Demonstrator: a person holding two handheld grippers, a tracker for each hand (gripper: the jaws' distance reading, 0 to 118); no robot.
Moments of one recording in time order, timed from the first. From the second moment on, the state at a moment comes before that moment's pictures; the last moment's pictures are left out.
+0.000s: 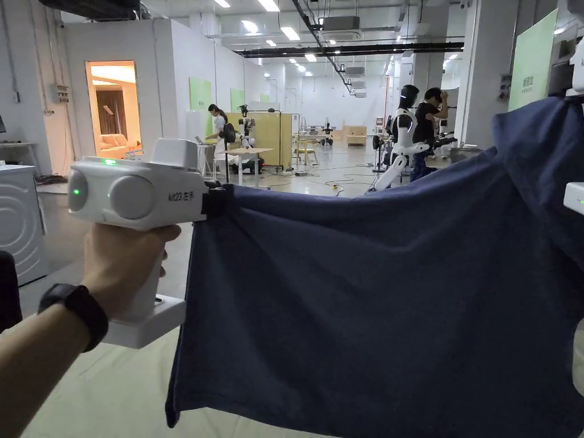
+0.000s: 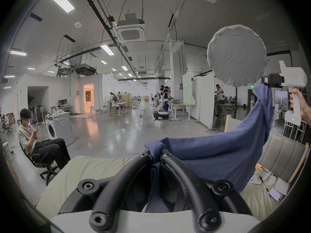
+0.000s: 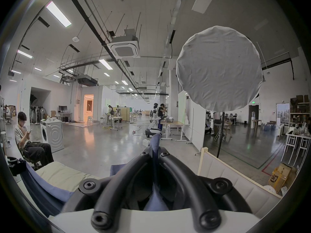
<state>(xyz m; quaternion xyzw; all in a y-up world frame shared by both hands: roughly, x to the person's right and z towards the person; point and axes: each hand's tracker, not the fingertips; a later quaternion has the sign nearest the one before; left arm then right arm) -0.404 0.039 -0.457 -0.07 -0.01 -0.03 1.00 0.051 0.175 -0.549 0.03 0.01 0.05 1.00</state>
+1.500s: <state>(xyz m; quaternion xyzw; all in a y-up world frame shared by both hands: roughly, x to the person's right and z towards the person) -0.376 -0.340 -0.118 -0.32 -0.07 0.13 0.93 0.131 -0.275 -0.219 -0.31 0.13 -0.07 0.94</state>
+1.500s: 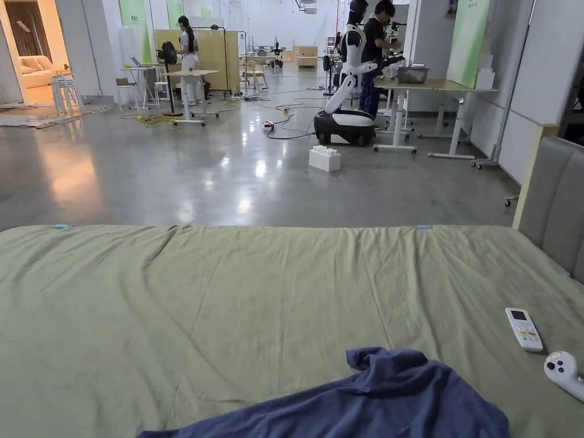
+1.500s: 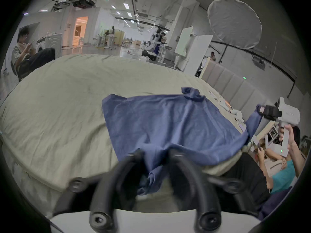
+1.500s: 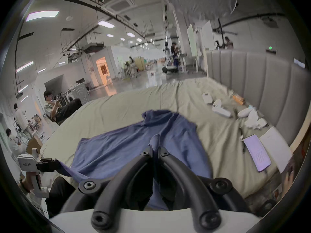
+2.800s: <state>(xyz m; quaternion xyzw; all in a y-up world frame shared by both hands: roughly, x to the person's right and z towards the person) -0.331 -0.203 -0.072 -0.14 -0.02 0.02 0.99 0.123 -0.237 -0.159 -0.17 0.12 0.00 0.98</state>
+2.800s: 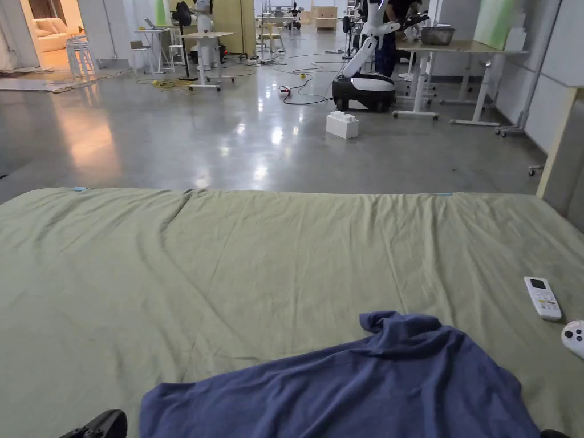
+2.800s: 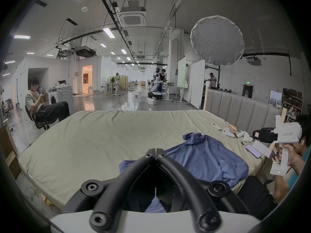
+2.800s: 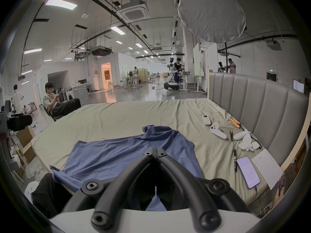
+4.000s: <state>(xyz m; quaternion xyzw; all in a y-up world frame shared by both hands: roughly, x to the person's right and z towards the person) -0.427 -0.396 -0.360 -0.46 0.13 0.14 0.87 0.186 -0.294 -0.171 -0.30 0.04 -0.10 0.95</state>
